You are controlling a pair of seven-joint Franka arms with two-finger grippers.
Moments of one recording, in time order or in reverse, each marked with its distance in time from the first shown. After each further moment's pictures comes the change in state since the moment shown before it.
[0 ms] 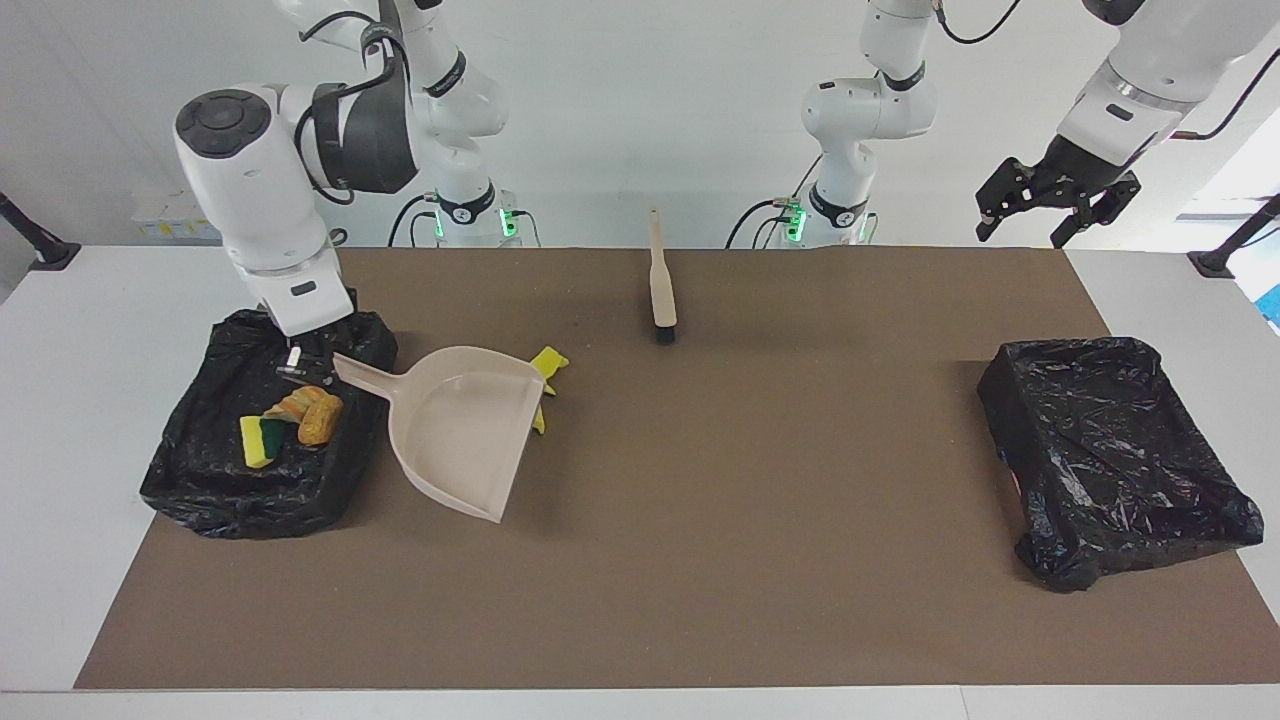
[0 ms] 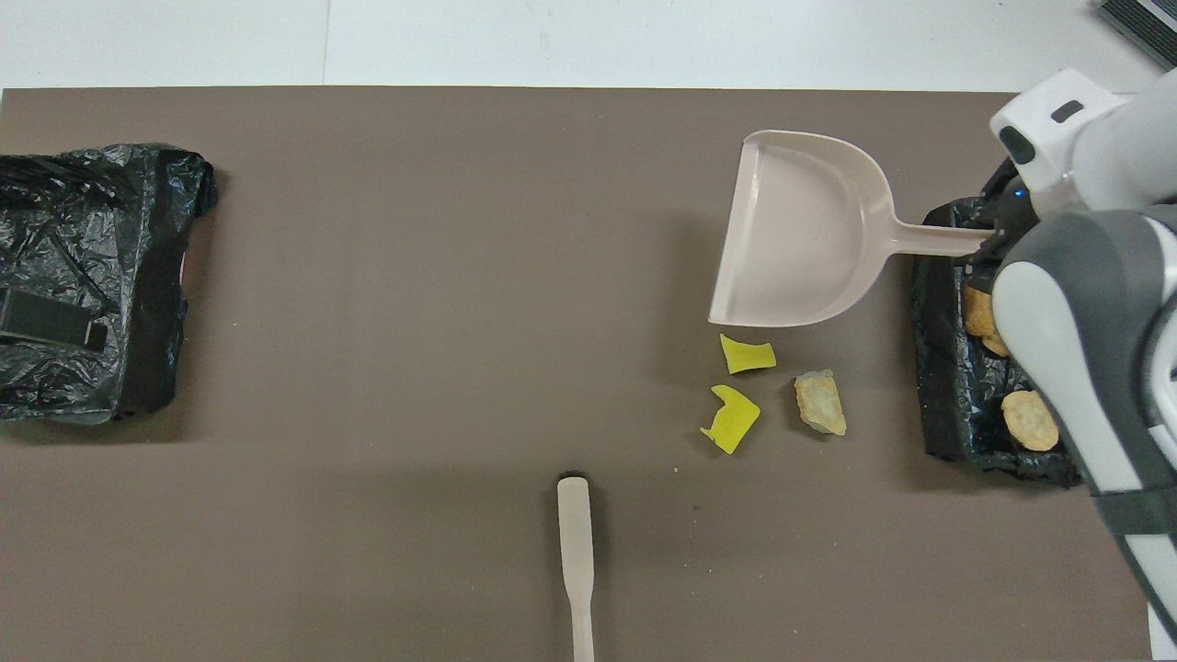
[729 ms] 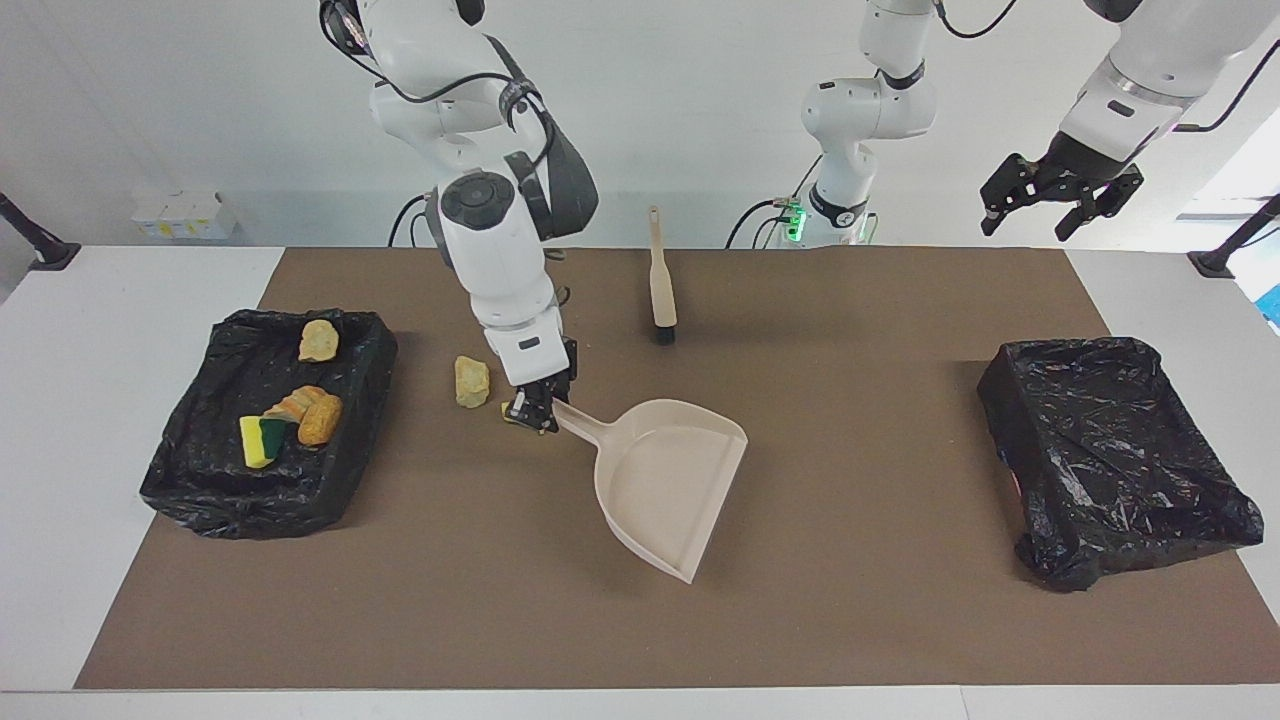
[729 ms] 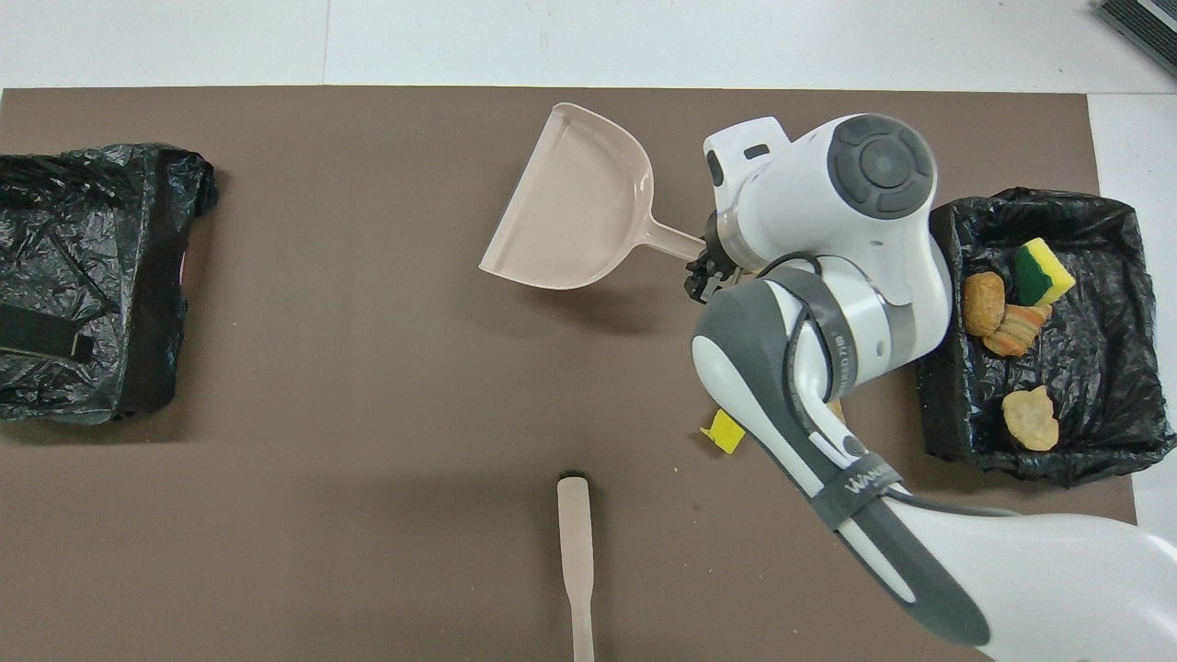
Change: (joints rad) left arm 0.000 -0.018 0.010 -0.019 0.009 0.001 0.000; right arm 0.279 0.197 0.008 -0.039 0.112 0.353 0.433
